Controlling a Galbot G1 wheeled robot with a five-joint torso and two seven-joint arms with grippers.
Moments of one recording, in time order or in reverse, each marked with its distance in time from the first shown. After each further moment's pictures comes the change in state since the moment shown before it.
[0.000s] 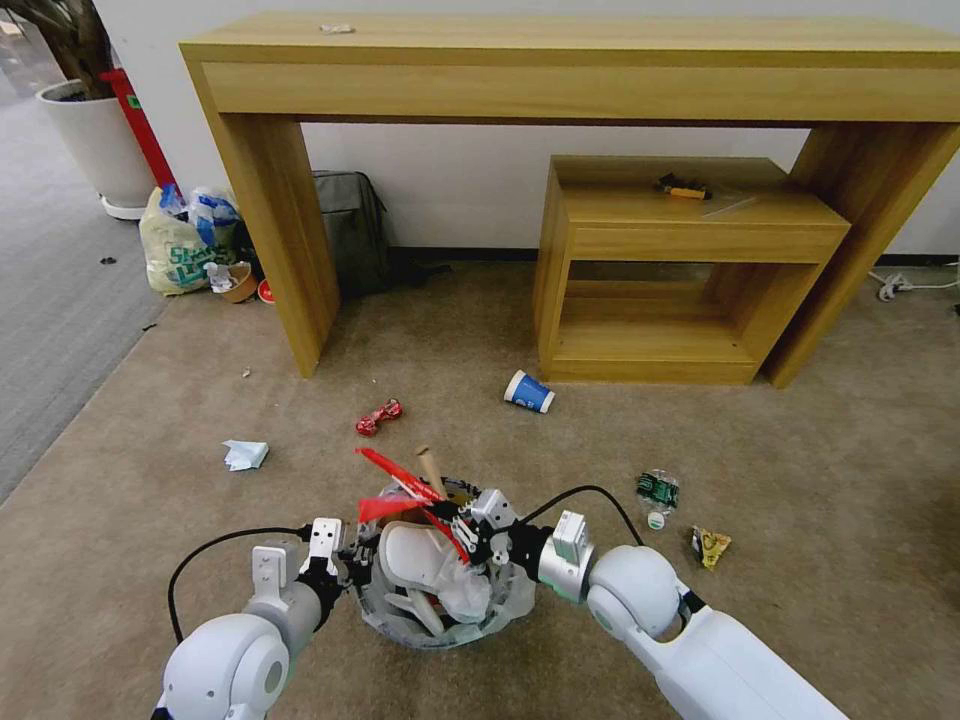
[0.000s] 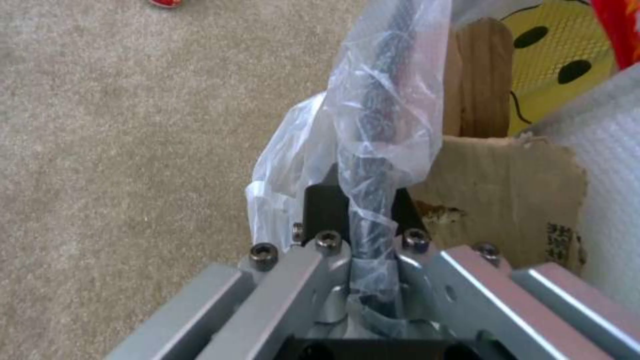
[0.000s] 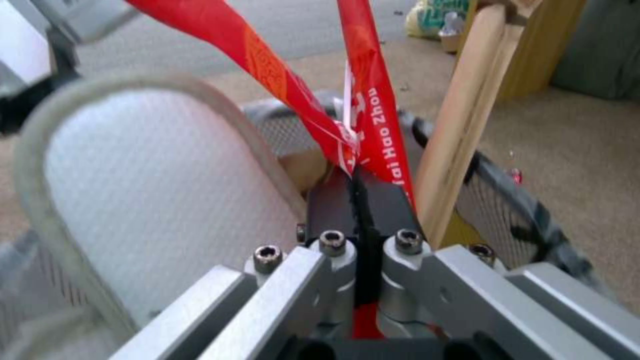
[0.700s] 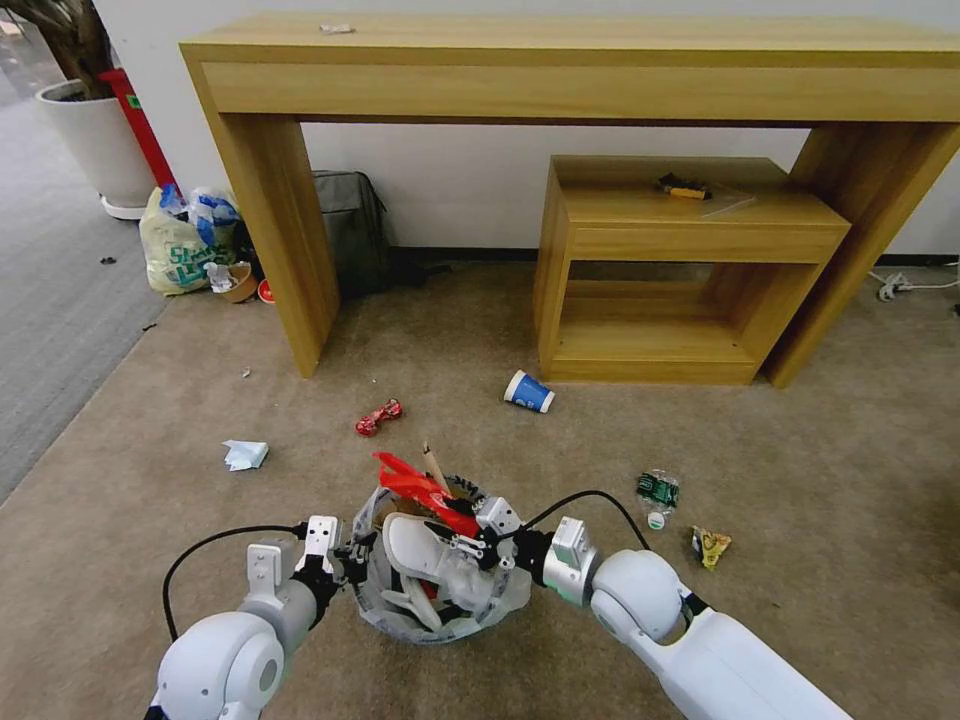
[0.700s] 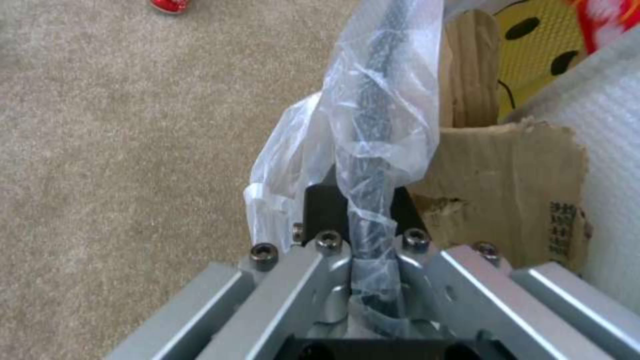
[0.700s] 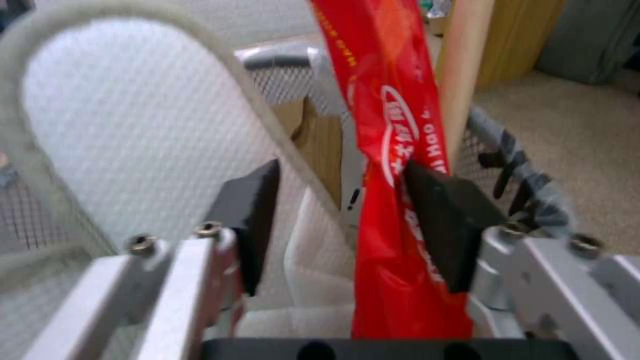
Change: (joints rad) left arm -0.002 0.008 -0.009 -0.001 -0.008 0.000 0.002; right arm 0.004 -0.022 -0.005 0.003 -0.013 -0.016 0.033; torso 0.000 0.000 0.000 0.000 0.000
